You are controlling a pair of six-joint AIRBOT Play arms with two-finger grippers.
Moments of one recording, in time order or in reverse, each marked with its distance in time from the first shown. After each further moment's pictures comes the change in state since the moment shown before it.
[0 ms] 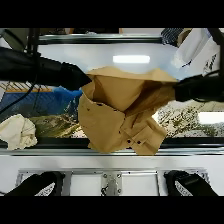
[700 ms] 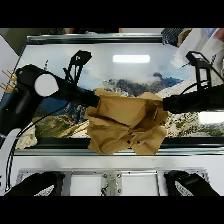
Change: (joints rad) left arm -0.150 -0.077 -0.317 0.382 0.132 -0.142; right arm 0.017 -0.058 -0.131 0.066 0.082 0.183
